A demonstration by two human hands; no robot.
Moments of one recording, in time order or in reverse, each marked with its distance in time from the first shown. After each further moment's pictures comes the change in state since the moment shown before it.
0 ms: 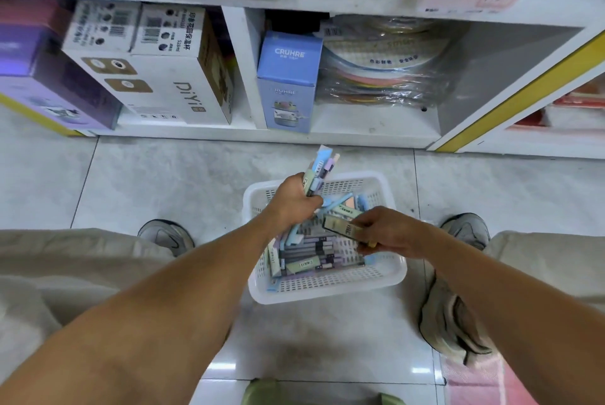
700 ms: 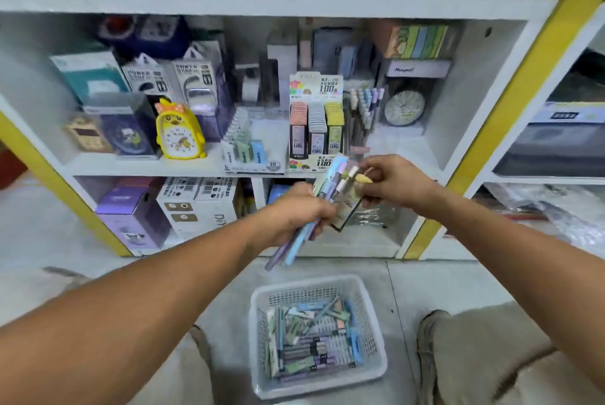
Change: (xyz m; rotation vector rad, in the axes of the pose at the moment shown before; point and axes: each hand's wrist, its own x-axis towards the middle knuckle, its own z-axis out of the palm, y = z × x) left_hand -0.138 0.249 -0.081 -0.188 -0.070 0.171; right_hand -0.223 -0.187 -0.078 -0.247 0.517 -0.799
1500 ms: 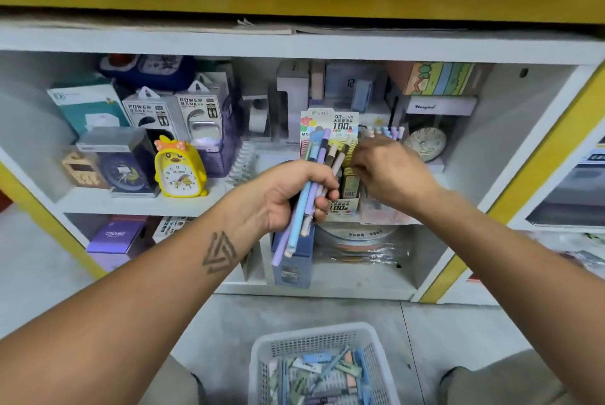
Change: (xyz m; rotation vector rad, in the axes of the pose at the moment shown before) left_hand 0.031 0.091 -0.062 -0.392 -0.202 -0.073; right_hand 0.080 -0.065 -0.016 -0.966 0.256 -0.389
